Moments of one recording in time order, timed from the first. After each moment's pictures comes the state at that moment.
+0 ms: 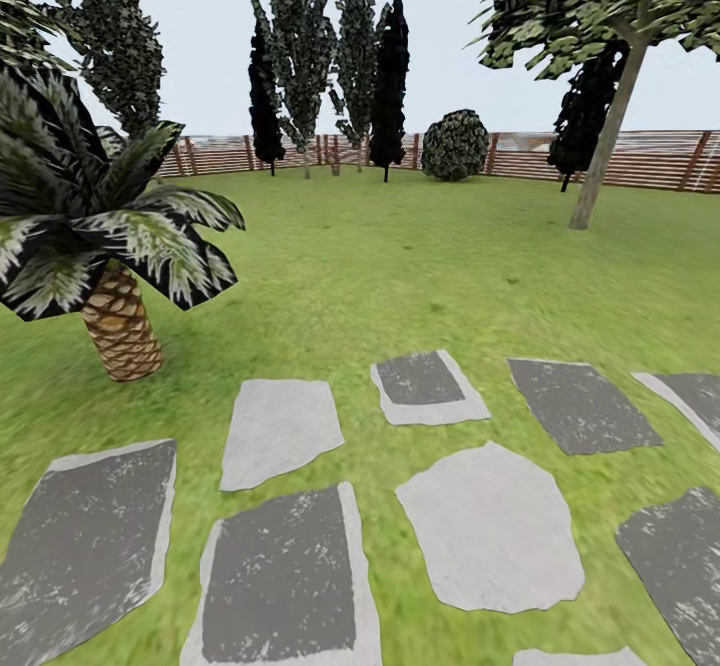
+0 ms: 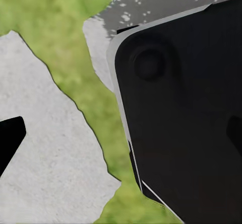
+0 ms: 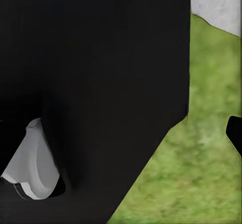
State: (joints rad) left arm 0.00 0.07 -0.06 0.00 -0.16 -0.35 0.01; right arm 0.01 0.04 -0.07 0.02 -0.04 -0.10 0.00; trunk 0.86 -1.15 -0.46
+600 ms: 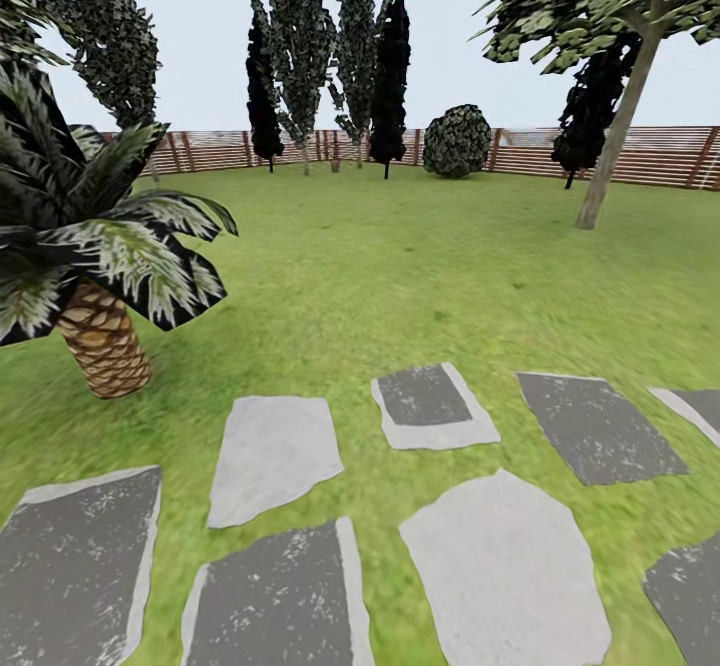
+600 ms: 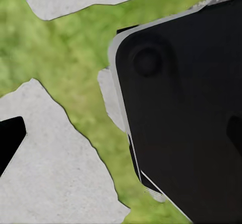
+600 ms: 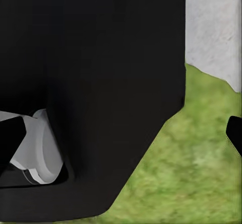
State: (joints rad) left arm 0.00 0.07 -0.06 0.00 -0.16 -0.35 0.01; right arm 0.01 0.04 -0.07 0.02 -0.04 -0.10 0.00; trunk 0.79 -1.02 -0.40
